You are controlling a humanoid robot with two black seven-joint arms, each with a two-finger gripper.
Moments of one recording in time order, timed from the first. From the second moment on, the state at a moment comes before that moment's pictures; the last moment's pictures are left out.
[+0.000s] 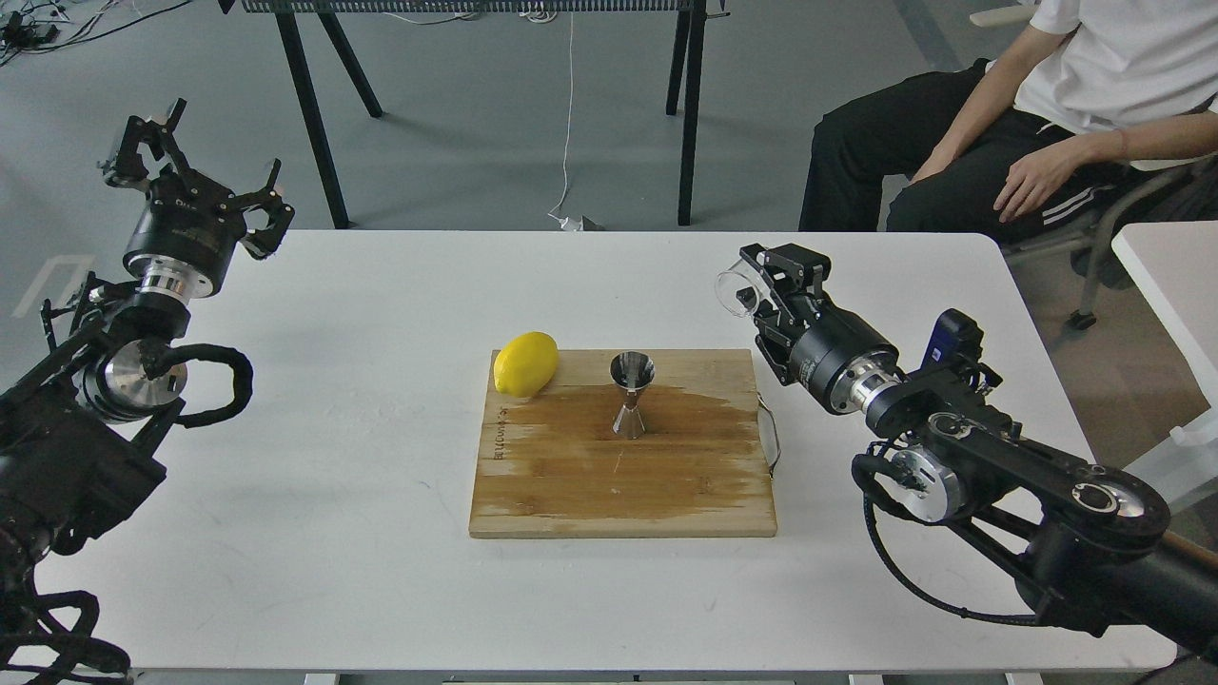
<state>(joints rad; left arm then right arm) -0.69 0.36 -0.94 -0.57 0.04 -0.44 -0.40 0.52 -0.42 0.61 1.39 -0.38 -0.26 0.10</state>
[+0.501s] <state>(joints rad) -0.69 0.35 -0.94 -0.57 0.04 -0.44 -0.40 0.30 -0.45 0.87 1.01 0.38 0.17 -0.08</state>
